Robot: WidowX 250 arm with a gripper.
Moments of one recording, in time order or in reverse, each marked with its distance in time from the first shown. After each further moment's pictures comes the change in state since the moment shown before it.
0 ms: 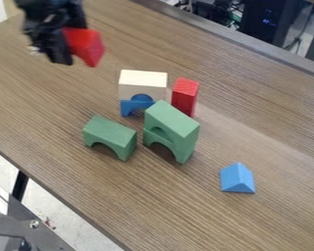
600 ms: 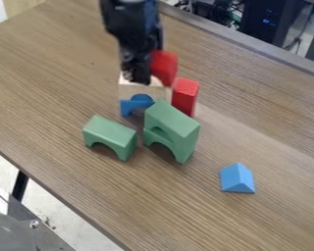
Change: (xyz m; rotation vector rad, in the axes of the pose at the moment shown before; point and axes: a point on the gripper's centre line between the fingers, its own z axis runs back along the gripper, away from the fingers) arm -0.082 -0.017 -0.029 -0.014 -0.027 0.020
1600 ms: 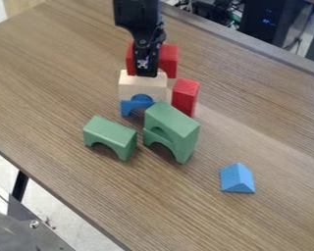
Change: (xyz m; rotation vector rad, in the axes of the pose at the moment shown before) arm 0.010 -0.015 -0.008 0.090 -0.048 0.199
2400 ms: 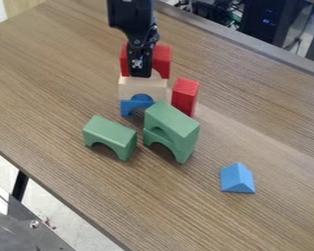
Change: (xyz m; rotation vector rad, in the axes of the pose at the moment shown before) arm 0.009 -0.003 -0.009 0.024 -0.013 0.023
